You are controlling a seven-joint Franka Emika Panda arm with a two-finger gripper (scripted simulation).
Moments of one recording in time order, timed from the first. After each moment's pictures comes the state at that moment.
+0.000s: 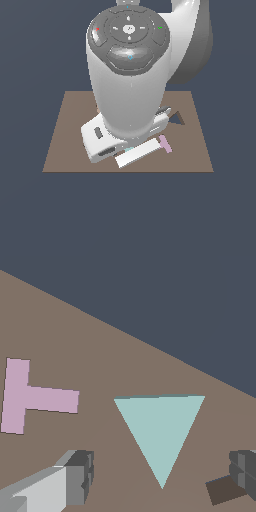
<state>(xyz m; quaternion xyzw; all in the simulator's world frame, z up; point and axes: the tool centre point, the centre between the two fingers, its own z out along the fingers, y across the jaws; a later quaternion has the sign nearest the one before) 0.082 0.001 0.056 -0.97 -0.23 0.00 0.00</state>
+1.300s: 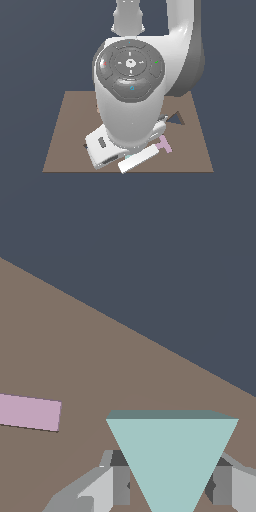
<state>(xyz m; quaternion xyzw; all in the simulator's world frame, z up) 0.089 0.002 0.030 -0.97 -0.25 0.00 0.00</state>
